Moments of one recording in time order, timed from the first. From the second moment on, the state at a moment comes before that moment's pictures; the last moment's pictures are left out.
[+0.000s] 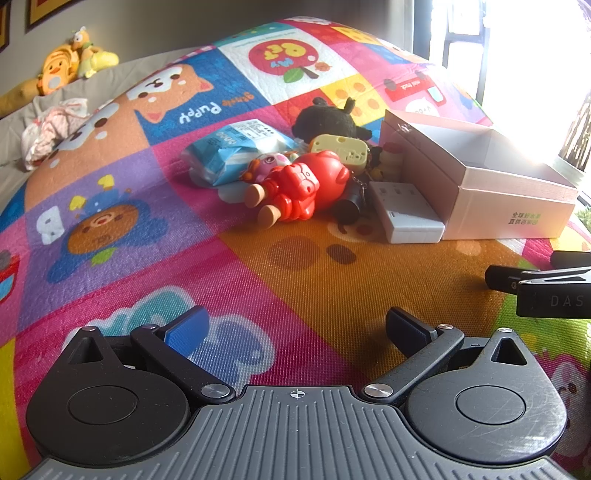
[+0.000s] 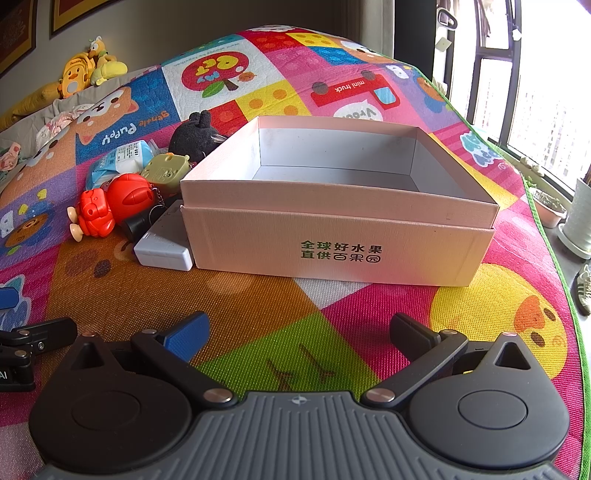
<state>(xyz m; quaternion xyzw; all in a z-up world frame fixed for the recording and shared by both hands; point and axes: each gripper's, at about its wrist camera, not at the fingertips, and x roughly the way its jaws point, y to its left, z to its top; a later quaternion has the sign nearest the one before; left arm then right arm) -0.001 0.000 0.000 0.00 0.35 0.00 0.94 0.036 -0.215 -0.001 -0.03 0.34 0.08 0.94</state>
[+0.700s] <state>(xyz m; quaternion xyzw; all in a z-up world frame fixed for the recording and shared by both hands) 0.004 0.003 0.001 0.00 0.36 -0.01 0.93 0.047 -0.222 0.006 -0.05 0.39 0.12 0.91</state>
